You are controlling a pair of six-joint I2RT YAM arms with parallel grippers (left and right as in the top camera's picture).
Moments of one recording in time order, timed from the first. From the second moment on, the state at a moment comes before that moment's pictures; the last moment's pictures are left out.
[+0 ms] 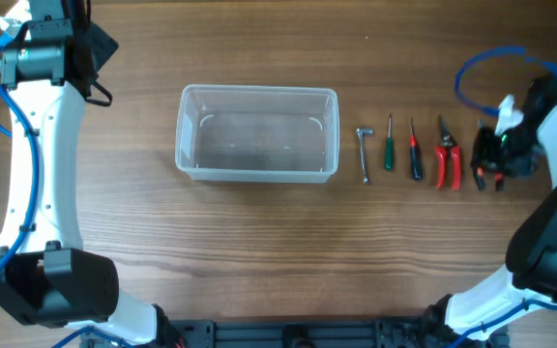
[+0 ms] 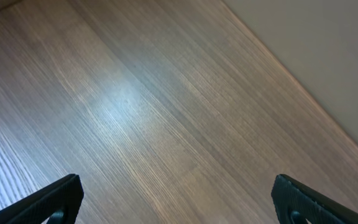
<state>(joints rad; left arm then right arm) 0.09 1.73 1.78 -1.00 -0.42 -0.71 -0.40 1.85 1.38 -1.05 -0.13 -0.07</state>
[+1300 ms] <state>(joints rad) 0.09 1.73 1.78 -1.00 -0.42 -0.71 0.65 2.16 1.79 -0.71 -0.16 -0.71</state>
